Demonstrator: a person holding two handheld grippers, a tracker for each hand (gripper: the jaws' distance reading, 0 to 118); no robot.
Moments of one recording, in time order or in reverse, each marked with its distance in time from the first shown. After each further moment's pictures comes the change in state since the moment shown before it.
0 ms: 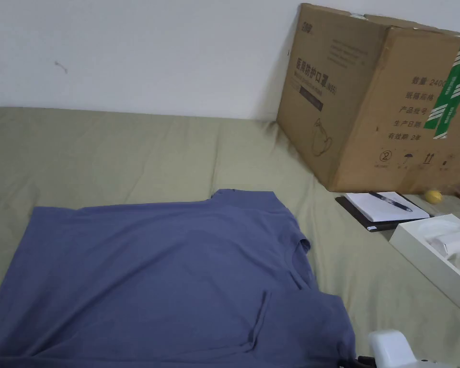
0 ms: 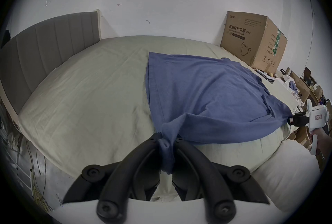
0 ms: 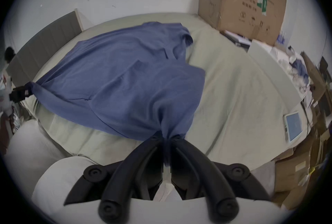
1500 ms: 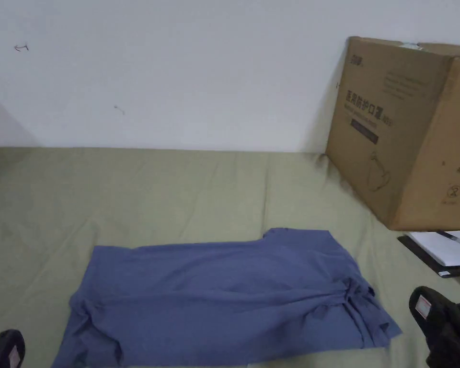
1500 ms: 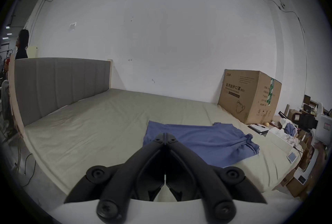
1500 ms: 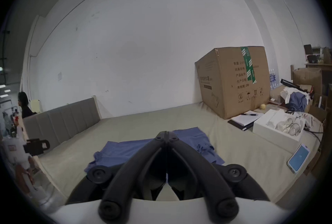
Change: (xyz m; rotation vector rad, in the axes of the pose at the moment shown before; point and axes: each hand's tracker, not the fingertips) left arm 0.042 0.045 0.084 0.498 0.018 0.083; right arm -0.076 0.077 0.118 0.767 0.074 -0.193
